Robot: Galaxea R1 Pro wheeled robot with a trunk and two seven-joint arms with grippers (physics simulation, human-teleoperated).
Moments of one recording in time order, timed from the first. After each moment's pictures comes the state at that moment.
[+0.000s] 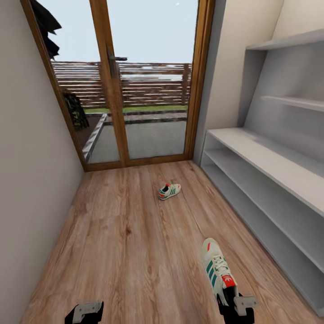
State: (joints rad) left arm -0.17 0.06 0.06 -0.52 0.06 -0.37 -0.01; right arm -0.18 -0.07 0.00 -0.54 0.01 -0.46 0.01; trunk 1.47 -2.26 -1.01
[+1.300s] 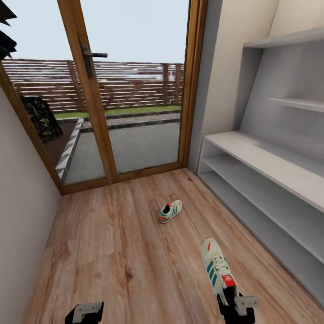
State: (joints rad) left arm -0.17 0.06 0.06 -0.52 0.06 -0.37 -0.01; right arm -0.18 -0.07 0.00 -0.54 0.01 -0.46 0.01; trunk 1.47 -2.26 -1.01
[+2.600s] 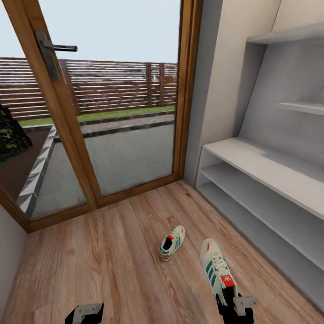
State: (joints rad) left arm -0.17 0.05 0.06 -0.52 0.06 -0.37 -0.01; right arm -0.18 -0.06 0.00 -0.54 0.01 -0.46 0.01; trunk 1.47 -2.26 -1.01
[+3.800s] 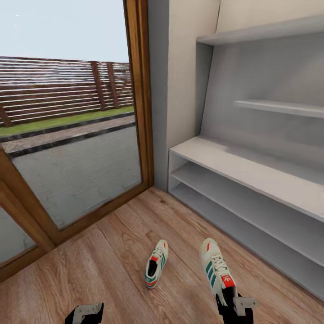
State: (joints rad) left arm -0.17 0.05 0.06 -0.52 0.06 -0.37 -0.01; right arm -0.18 -0.06 0.00 -0.54 0.01 -0.46 0.01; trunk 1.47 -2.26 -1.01
